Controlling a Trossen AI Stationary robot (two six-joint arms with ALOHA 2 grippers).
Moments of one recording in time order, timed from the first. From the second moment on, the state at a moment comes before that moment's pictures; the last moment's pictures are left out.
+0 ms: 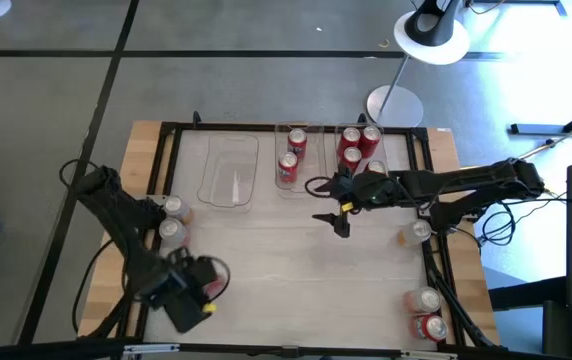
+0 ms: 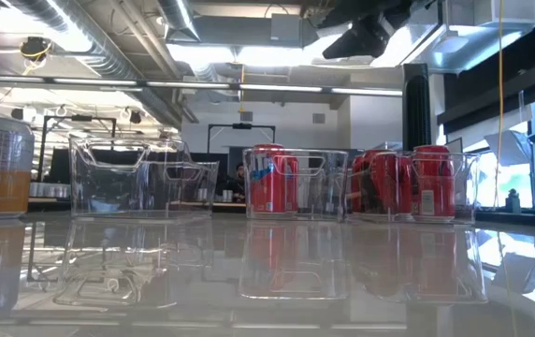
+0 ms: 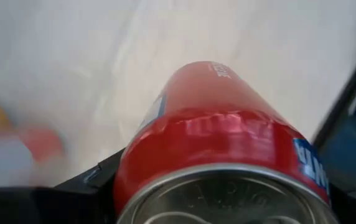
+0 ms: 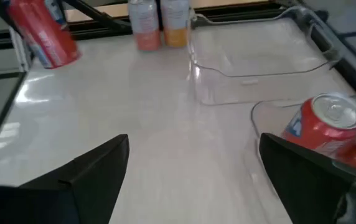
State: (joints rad) left arm -0.86 1.63 1.46 -1.29 -0.27 -1.32; right arm 0.10 1.26 1.02 -0.28 0.13 0.14
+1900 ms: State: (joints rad) left arm -0.10 1.61 1.51 -0.70 -0.28 -0.02; right arm 0.11 1.20 0.74 0.26 0.16 0.02
